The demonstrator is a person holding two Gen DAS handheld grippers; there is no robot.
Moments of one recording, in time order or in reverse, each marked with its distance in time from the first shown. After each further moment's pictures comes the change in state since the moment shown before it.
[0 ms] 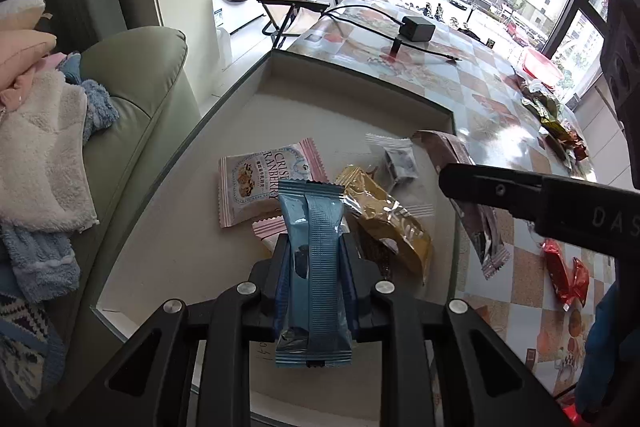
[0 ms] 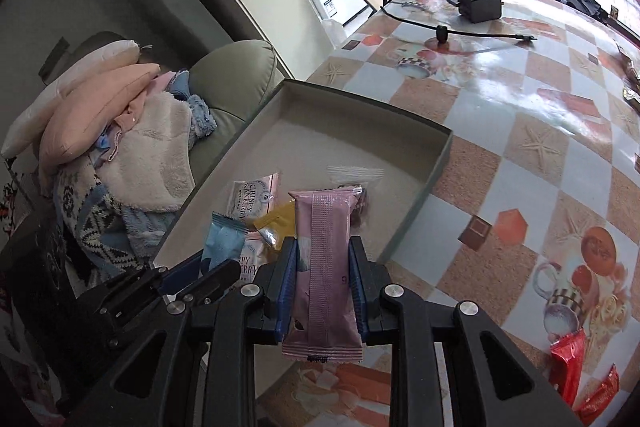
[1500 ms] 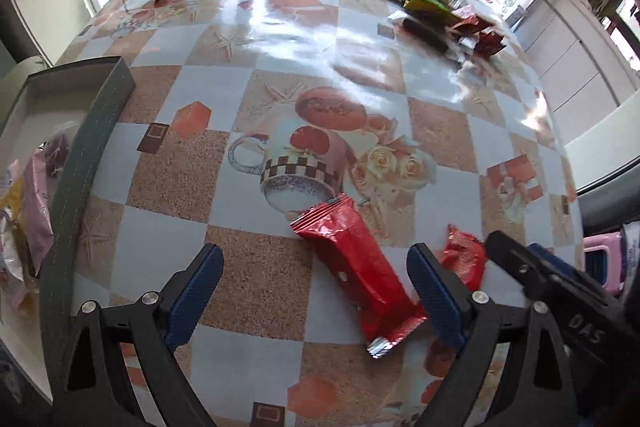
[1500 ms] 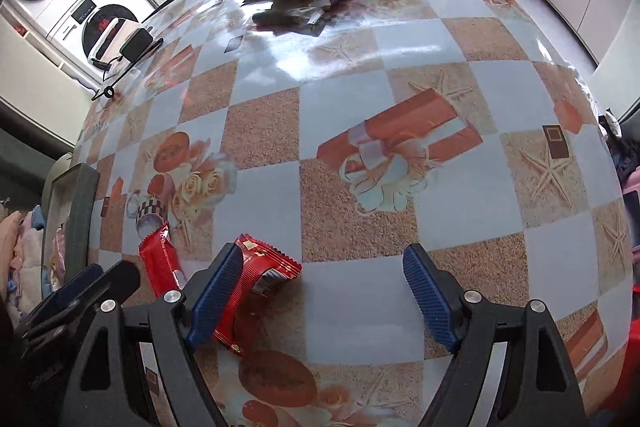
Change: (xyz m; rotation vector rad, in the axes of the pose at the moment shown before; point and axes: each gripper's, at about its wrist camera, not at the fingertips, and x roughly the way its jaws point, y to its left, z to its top) left arm 0.050 -0.261 -0.030 0.231 0.203 -0.087; right arm -0.145 -0.259 -0.164 0.596 -0.110 -0.395
